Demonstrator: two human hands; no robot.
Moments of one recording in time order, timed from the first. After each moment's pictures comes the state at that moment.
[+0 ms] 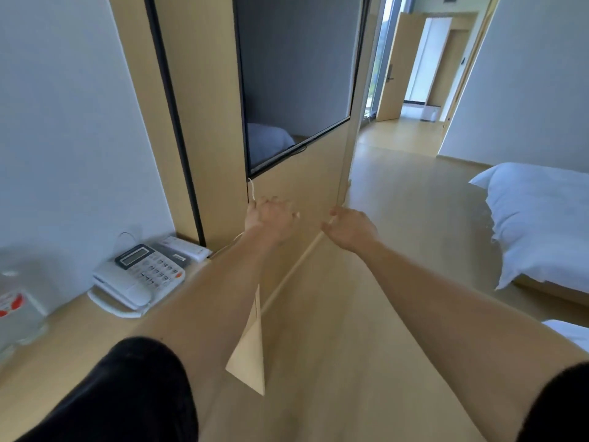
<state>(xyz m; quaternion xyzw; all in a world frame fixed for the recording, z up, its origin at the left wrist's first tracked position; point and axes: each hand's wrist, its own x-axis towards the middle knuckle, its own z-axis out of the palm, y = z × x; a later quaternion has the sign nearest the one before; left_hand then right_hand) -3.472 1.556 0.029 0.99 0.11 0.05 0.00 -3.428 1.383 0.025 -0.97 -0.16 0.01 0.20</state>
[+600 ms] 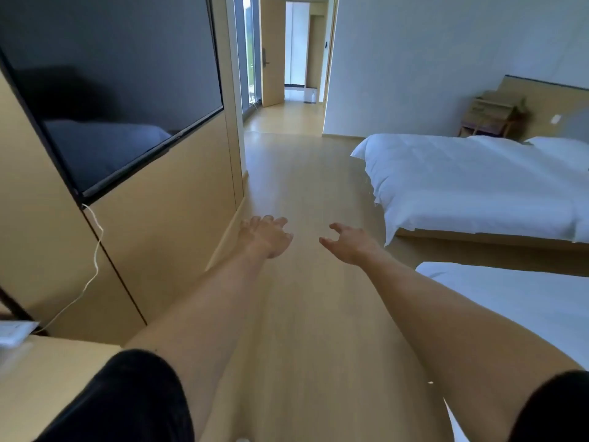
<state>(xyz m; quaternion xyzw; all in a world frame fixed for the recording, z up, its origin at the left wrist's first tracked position) -3.316 1.326 -0.014 1.00 -0.08 -0.06 0.02 -3.351 1.131 -0.010 -0.98 0.04 0.06 0.16</state>
